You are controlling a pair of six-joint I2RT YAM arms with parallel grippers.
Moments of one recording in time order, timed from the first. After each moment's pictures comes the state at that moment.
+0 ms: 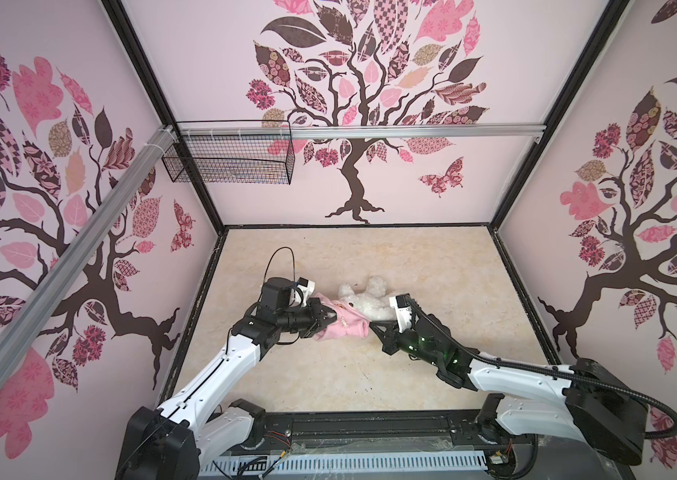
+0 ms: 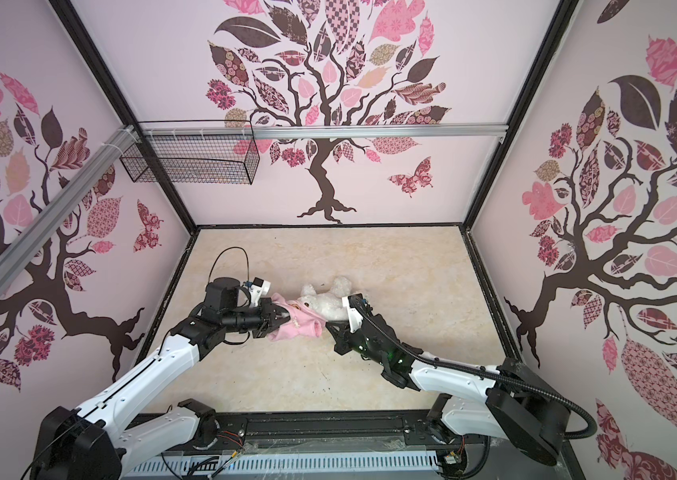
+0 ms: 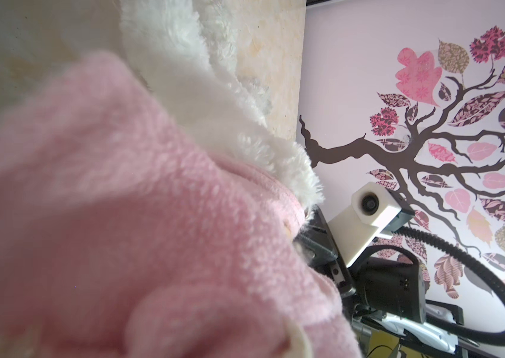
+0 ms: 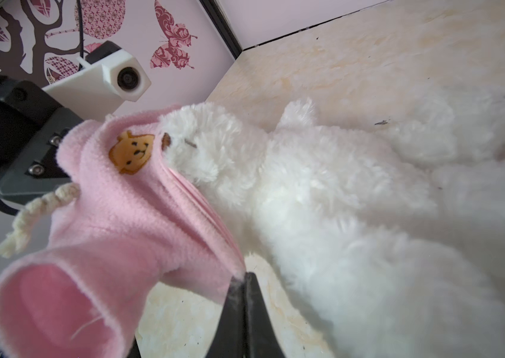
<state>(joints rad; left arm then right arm) -0.38 1.08 0.70 -0.26 0.74 -0.94 0.84 1.18 0.39 0.49 -0.04 0.58</state>
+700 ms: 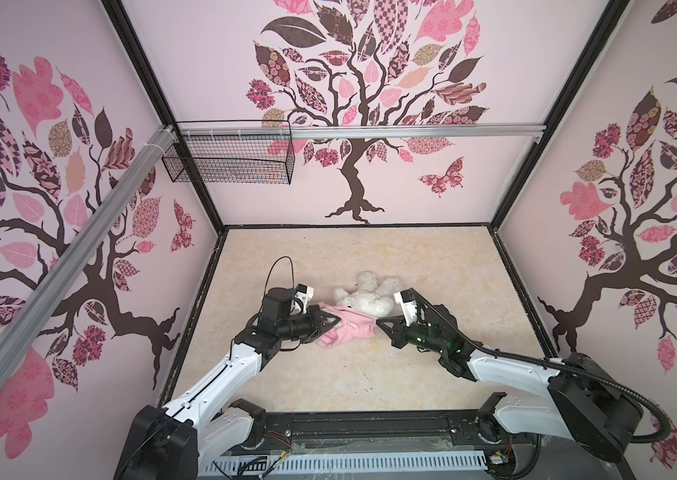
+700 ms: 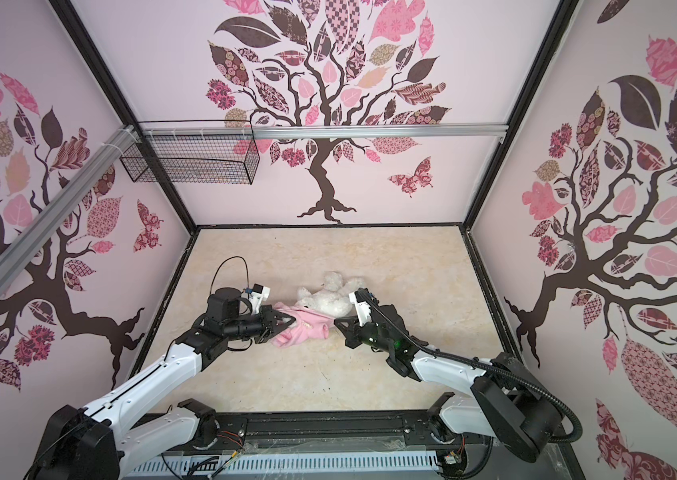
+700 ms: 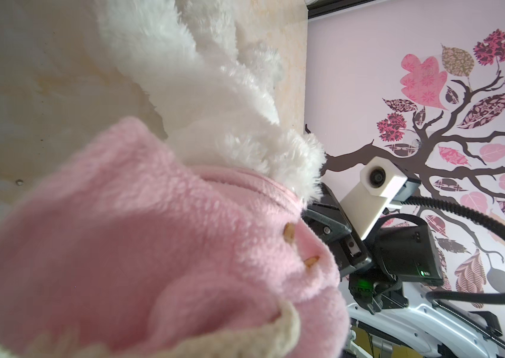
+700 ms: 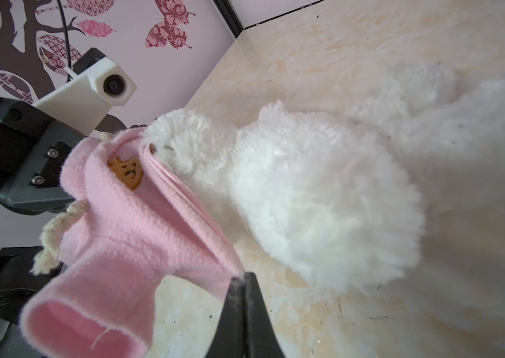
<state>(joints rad) -0.39 1.06 0.56 -0.08 0.68 -0.97 0.65 1.26 0.37 0.52 -0.31 0.51</state>
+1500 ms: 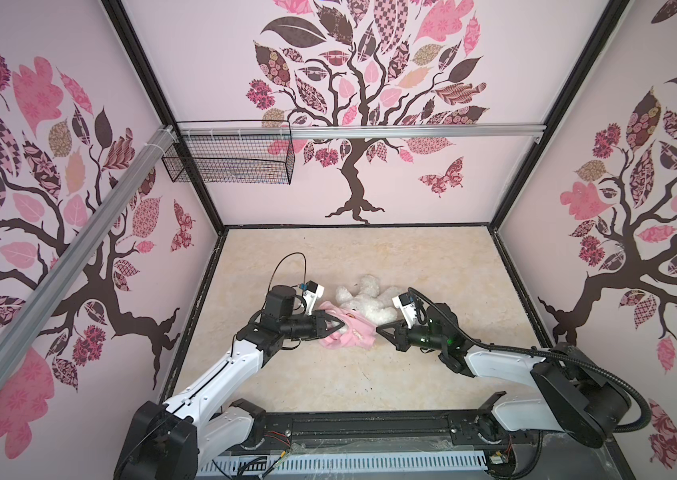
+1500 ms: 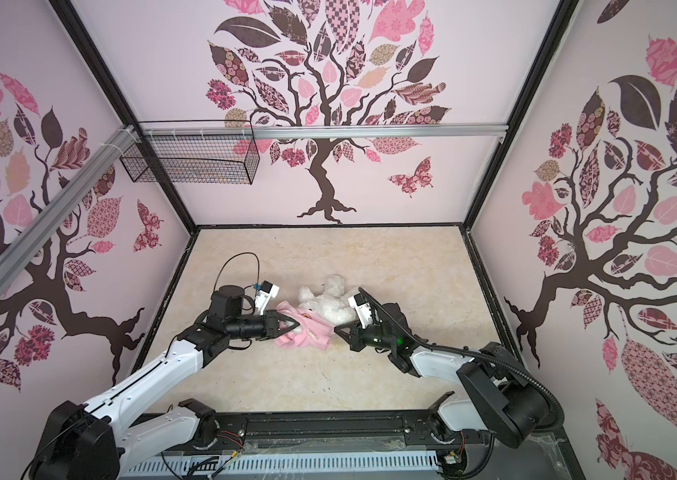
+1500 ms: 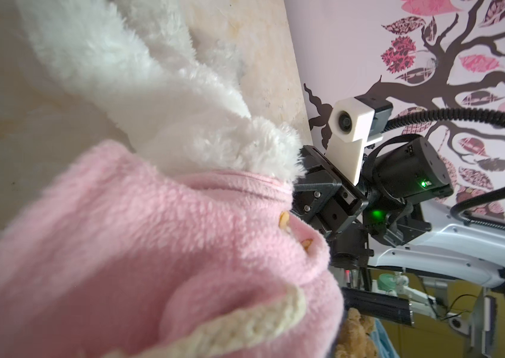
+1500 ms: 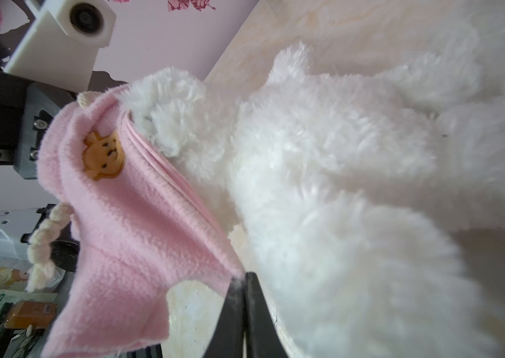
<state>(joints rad) -0.43 1.08 0.62 -0.17 0.71 -0.58 0.58 1.34 0.36 0.55 -0.55 0.48</state>
